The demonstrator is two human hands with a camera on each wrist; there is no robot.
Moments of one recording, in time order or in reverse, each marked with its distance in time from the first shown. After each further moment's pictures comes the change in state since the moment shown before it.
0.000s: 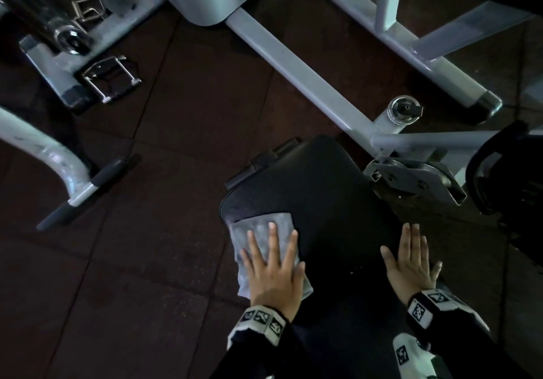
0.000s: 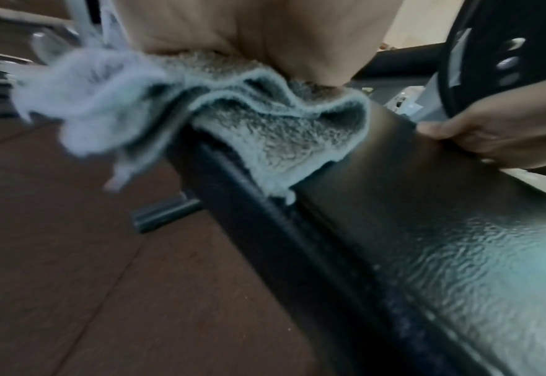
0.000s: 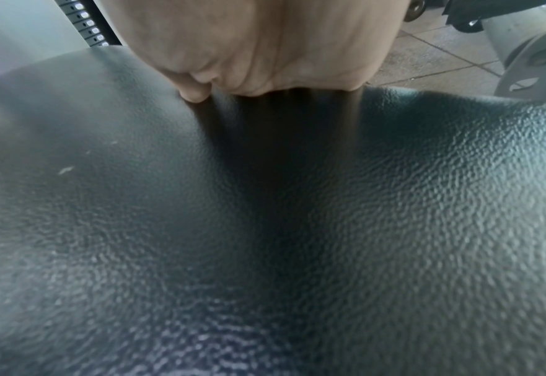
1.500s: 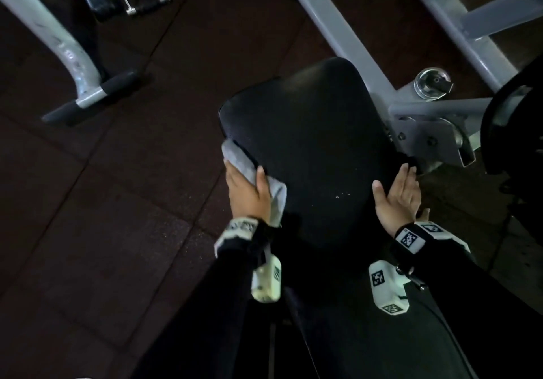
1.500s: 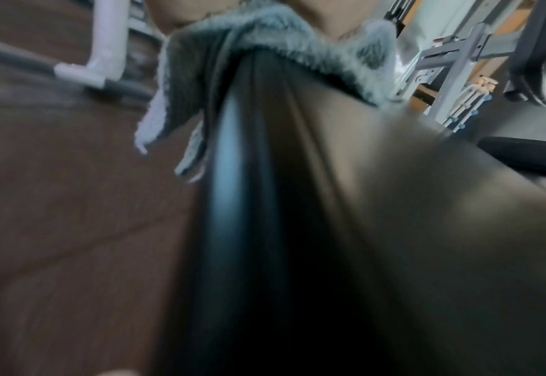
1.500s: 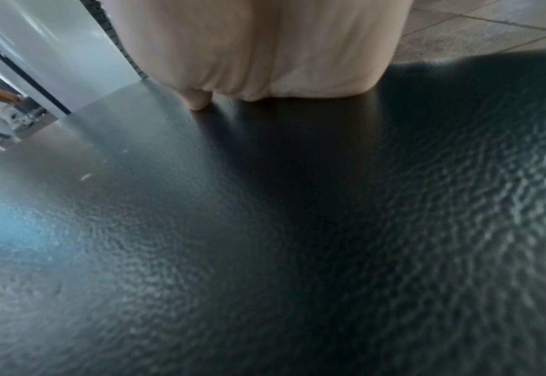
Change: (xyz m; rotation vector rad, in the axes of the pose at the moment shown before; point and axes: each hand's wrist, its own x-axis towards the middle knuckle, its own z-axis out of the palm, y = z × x) left_hand -0.018 0.018 0.023 -0.763 0.385 -0.648; right_hand 0.010 0.018 0.010 0.084 0.173 -0.169
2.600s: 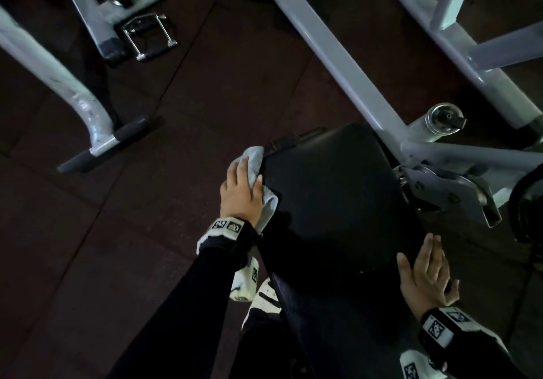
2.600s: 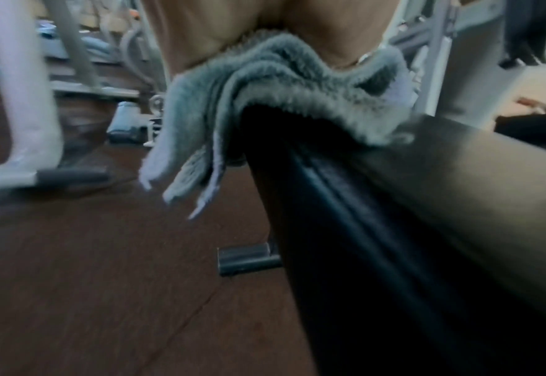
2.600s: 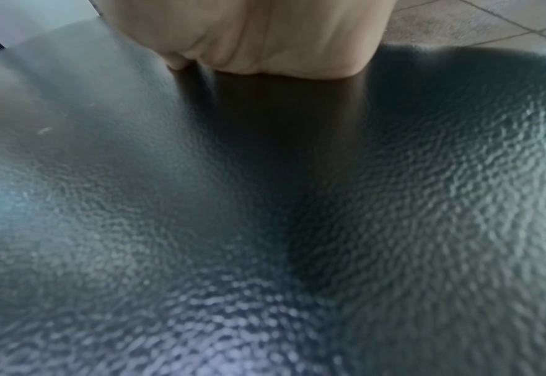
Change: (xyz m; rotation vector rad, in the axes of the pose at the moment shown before) left_hand 0.148 0.035 -0.025 0.364 -0.206 0.287; right_hand -0.005 -0.011 -0.002 -0.037 -0.023 0.118
